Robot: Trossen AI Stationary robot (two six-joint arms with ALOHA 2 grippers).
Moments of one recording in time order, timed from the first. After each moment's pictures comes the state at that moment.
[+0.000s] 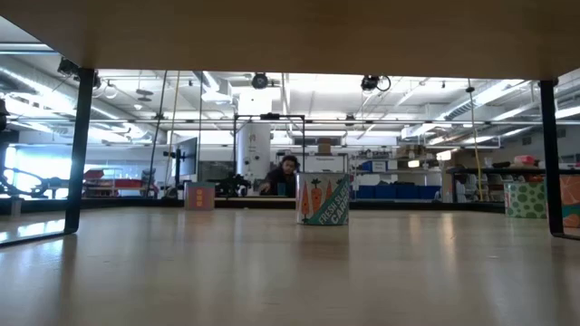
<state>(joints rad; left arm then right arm) 0.24 1.37 0.78 0.71 -0.02 0.17 0.54 1.81 2.04 -1.57 -0.15 0.27</state>
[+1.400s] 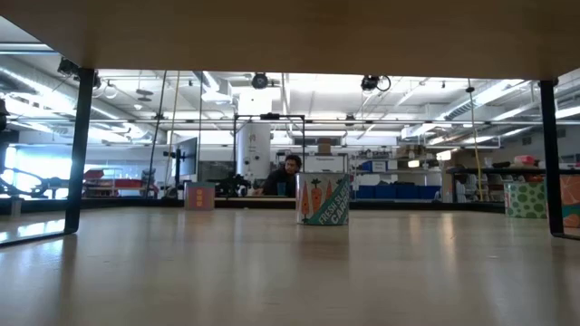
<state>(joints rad) 0.24 1.37 0.78 0.71 -0.02 0.17 0.47 1.85 1.97 -1.28 -0.03 0.05</state>
